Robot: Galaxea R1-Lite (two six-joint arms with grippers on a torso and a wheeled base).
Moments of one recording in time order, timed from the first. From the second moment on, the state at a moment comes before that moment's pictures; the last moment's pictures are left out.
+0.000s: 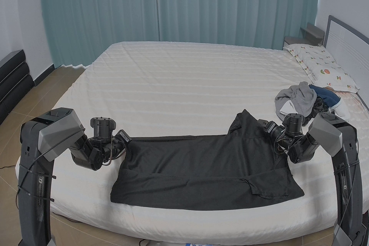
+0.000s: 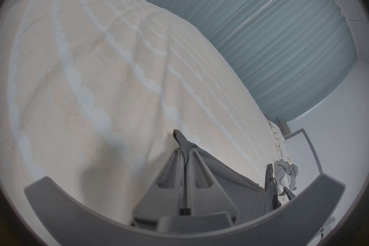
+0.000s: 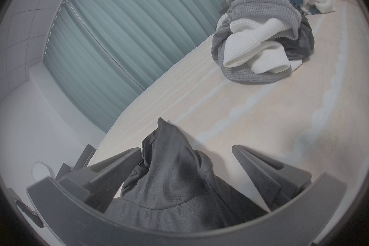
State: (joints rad) left arm -0.13 2.52 -1.17 -0.83 -0.04 -0.86; right arm 0.02 2.70 -1.37 -1.03 0.11 0.67
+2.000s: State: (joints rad) left arm -0.13 2.52 -1.16 -0.83 -0.04 -0.86; right arm -0.03 2.68 -1.24 -1.18 0.38 0.65
